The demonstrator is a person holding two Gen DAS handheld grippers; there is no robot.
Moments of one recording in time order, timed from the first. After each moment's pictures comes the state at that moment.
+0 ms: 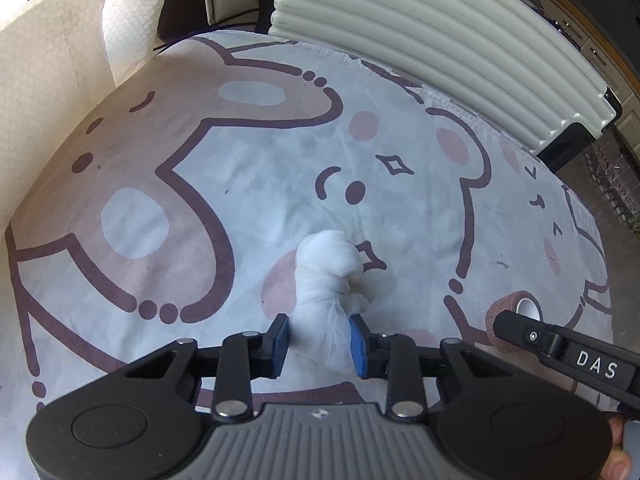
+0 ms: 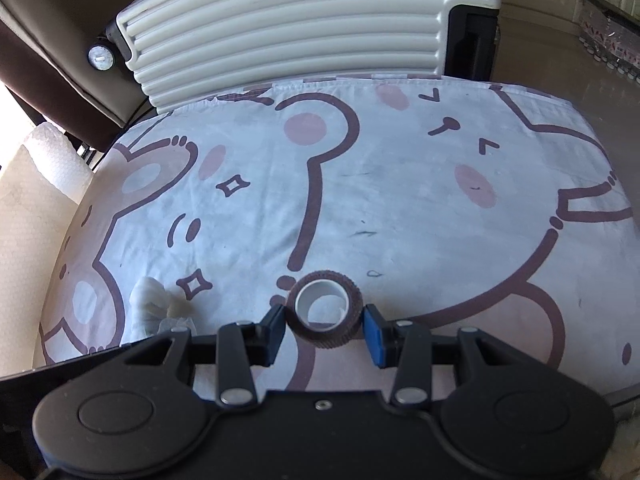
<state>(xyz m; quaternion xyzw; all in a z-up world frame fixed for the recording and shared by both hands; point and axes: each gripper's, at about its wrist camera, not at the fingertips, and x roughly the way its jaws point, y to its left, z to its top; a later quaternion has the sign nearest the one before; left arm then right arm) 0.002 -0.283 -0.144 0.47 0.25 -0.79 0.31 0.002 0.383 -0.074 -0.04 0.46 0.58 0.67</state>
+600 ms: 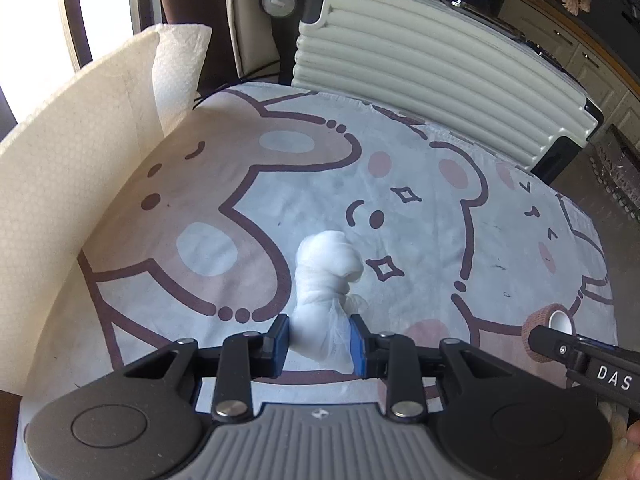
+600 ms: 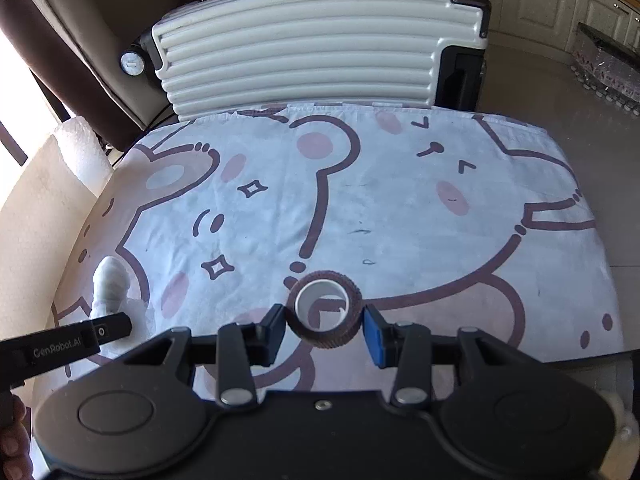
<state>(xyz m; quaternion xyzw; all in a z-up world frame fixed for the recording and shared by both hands) 0.038 -0.263 -0.087 0.45 0.19 -0.81 0.33 -0.014 0.326 -0.041 -0.04 0.42 0.58 0.69</state>
